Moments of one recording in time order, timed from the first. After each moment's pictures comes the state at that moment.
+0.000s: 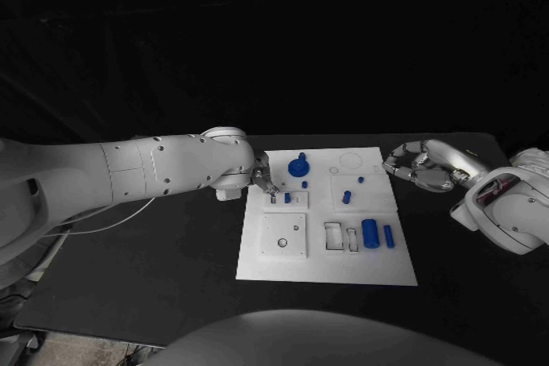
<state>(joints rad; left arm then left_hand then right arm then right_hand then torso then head) 1.29 -0.63 -0.21 1.33 -0.99 0.09 -0.62 1.20 -0.12 0.57 0.31 0.37 0.89 0.03 0.62 1.30 1.47 -0.05 1.57 1.31 1.47 -0.09 1.57 1.31 0.05 1.47 0.02 1.47 1.31 1.27 -0.98 -0.21 1.56 -1.22 -0.39 0.08 1.11 0.10 0.06 0.29 0.41 0.66 0.15 0.43 0.65 1.46 0.08 1.57 1.31 1.46 0.02 1.57 1.31 0.01 1.47 0.13 1.50 1.31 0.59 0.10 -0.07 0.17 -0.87</state>
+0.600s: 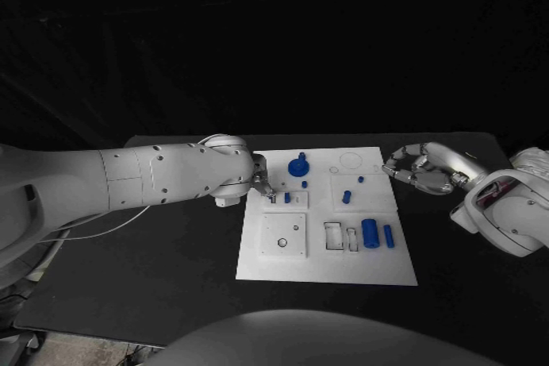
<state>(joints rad) 1.27 -0.65 -0.22 1.37 -1.05 0.02 -0.66 1.18 -0.13 0.59 0.29 0.36 0.89 0.03 0.61 1.29 1.47 -0.05 1.57 1.31 1.47 -0.09 1.57 1.31 0.05 1.47 0.02 1.46 1.31 1.26 -0.98 -0.21 1.55 -1.22 -0.38 0.08 1.12 0.10 0.06 0.29 0.42 0.66 0.15 0.43 0.65 1.46 0.08 1.57 1.31 1.46 0.02 1.57 1.31 0.01 1.47 0.13 1.50 1.31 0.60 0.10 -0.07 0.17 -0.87</state>
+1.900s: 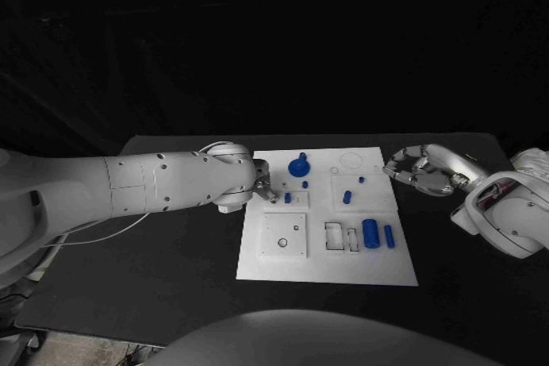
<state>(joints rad) 1.24 -0.64 -0.22 1.38 -1.09 -0.01 -0.65 1.17 -0.13 0.61 0.28 0.35 0.89 0.03 0.59 1.28 1.47 -0.05 1.57 1.31 1.47 -0.09 1.57 1.31 0.05 1.47 0.02 1.46 1.31 1.26 -0.98 -0.21 1.55 -1.22 -0.38 0.08 1.12 0.10 0.06 0.29 0.42 0.66 0.15 0.43 0.65 1.46 0.08 1.57 1.31 1.46 0.02 1.57 1.31 0.01 1.47 0.13 1.50 1.31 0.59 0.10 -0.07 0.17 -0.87</state>
